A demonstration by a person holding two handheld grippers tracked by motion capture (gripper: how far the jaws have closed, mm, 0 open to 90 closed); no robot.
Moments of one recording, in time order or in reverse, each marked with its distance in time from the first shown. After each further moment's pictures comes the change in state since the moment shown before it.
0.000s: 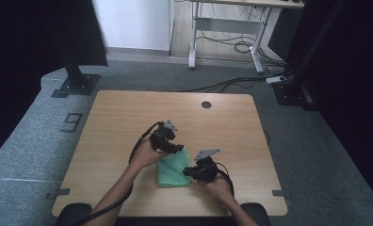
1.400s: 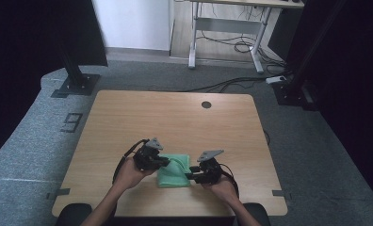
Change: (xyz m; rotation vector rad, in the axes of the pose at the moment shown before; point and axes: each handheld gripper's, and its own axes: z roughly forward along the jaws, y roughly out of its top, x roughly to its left) left arm -0.032 -0.067 -0.050 0.000 -0.093 -0.019; right arm 0.007 -0.001 -0.020 0.028 -0.033 -0.019
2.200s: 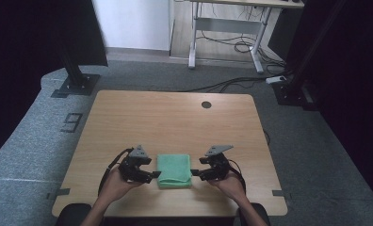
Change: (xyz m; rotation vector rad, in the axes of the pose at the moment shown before) left arm -0.003 -0.037 -0.023 -0.057 0.079 -0.068; right arm -0.010 0.009 -0.027 -0.043 -0.066 0.014
